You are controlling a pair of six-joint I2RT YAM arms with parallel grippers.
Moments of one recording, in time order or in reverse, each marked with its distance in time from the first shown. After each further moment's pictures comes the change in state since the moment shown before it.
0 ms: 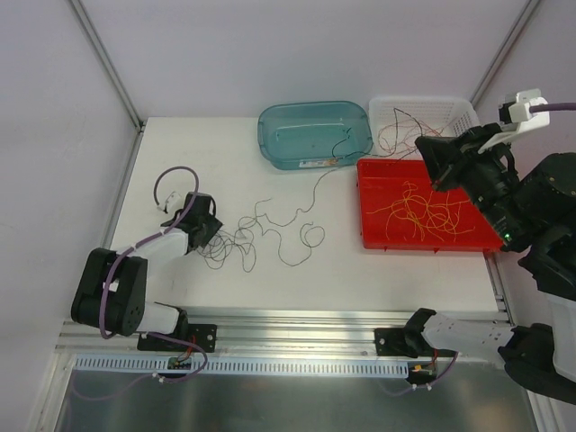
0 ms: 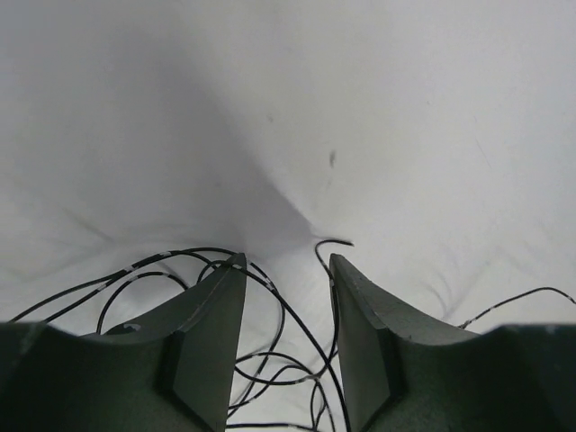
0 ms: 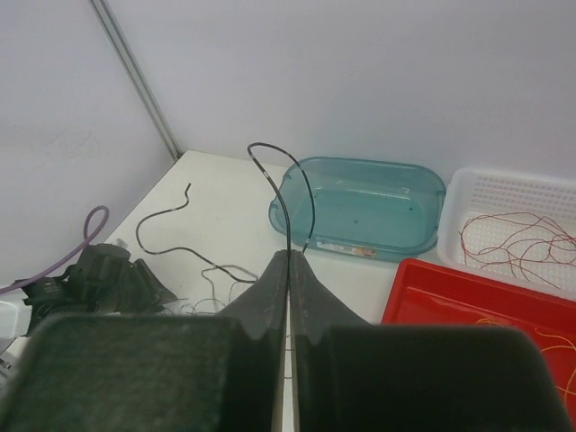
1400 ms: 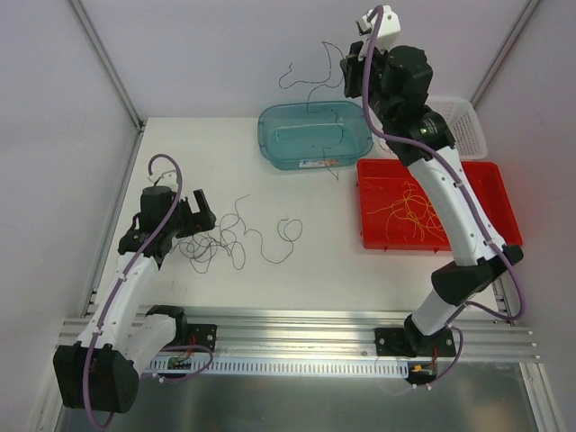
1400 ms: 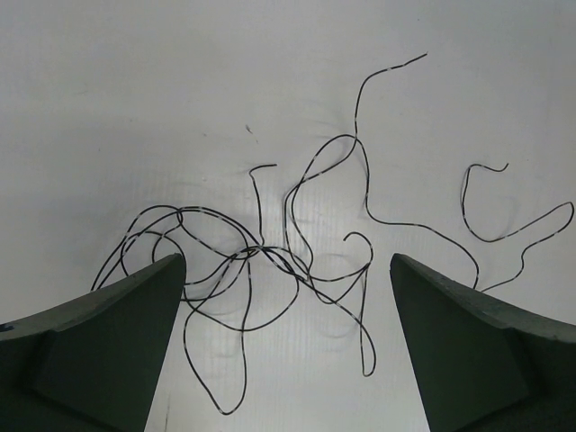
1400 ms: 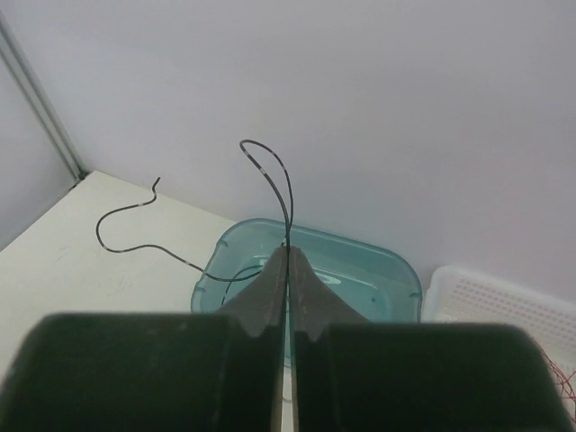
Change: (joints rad) left arm 0.184 -0.484 0.111 -0.335 0.353 0.733; right arm -0.272 0.610 0.153 0.461 -0.248 -0.210
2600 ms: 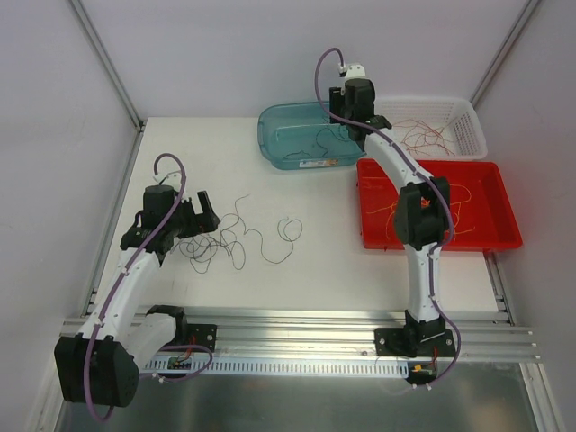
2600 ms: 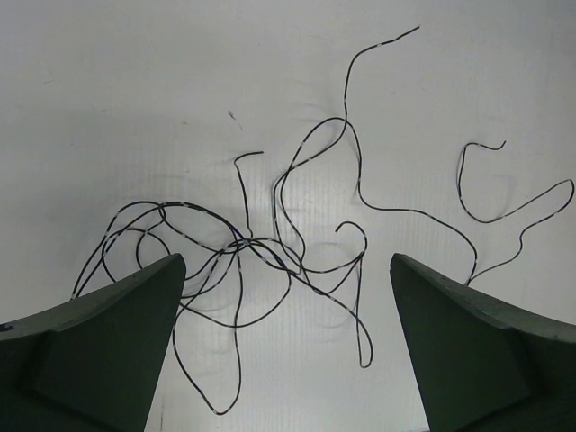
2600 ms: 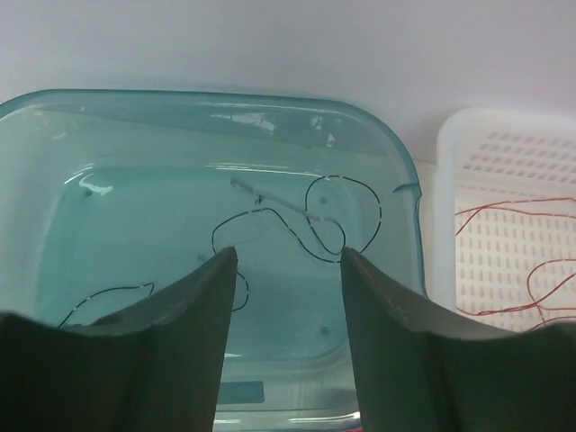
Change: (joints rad) left arm 0.000 0.045 0.000 0.000 0.061 0.019; right arm -0.187 0.583 -0.026 0.213 0.090 0.083
